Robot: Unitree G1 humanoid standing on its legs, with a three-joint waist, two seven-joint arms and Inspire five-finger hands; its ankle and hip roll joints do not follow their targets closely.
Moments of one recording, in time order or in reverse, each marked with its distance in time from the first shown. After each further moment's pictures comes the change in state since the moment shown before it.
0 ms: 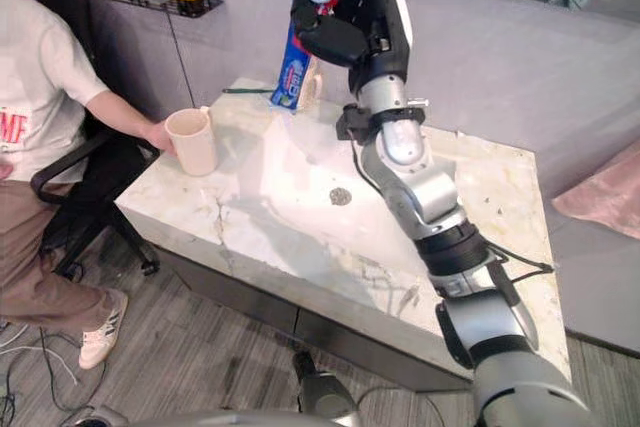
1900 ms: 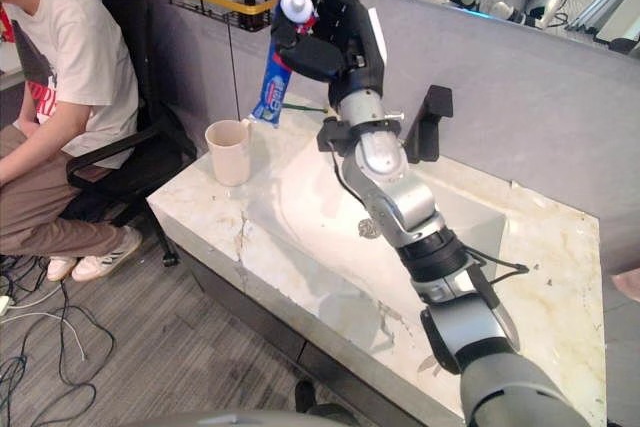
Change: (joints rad) left arm 0.083 -0.031 -0.051 -0.016 0.003 -0.122 0.006; right arm 0.038 0.084 0.038 0.011 -0.042 0.018 -0.012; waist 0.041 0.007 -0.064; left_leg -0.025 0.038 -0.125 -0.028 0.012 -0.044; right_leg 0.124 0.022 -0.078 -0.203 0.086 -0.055
